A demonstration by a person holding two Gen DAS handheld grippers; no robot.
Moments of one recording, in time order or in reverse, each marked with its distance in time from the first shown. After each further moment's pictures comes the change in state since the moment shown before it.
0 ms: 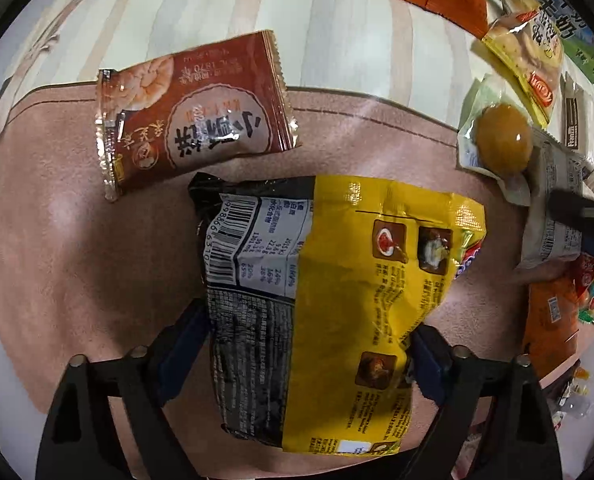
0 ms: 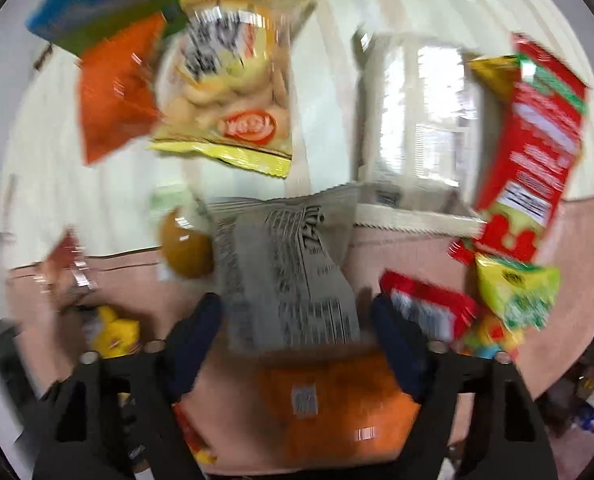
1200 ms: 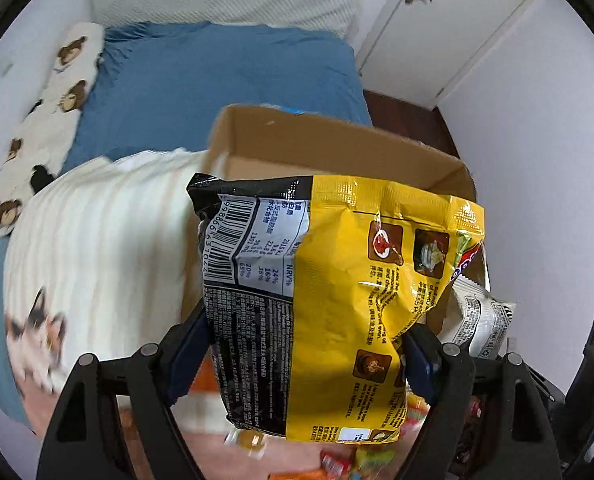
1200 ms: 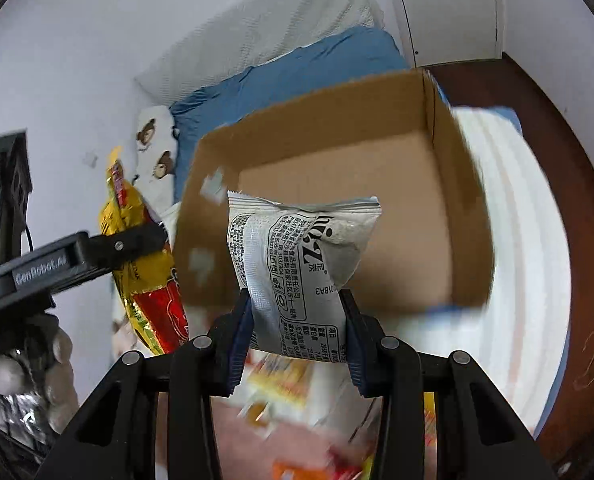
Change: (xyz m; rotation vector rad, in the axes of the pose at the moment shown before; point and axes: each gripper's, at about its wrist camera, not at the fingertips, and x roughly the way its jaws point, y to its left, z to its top) left arm -0.186 -0.103 0.247 -0.023 -0.254 -0.203; right arm -0.213 -0.057 0.195 -0.170 -0.308 0.315
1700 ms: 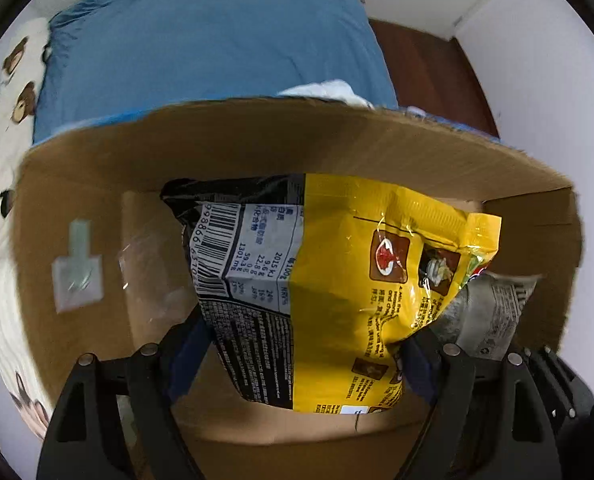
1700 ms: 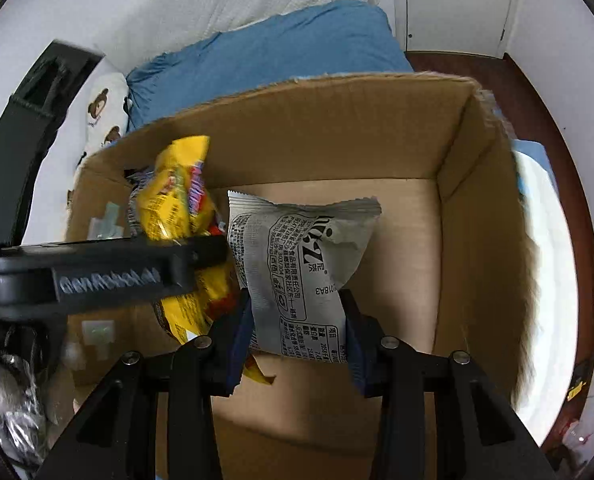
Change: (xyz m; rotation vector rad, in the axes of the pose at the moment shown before) left arm 0.167 -0.041 0.074 0.094 0.266 0.088; right arm 0.137 -0.041 0.106 -0.059 0.138 -0.134
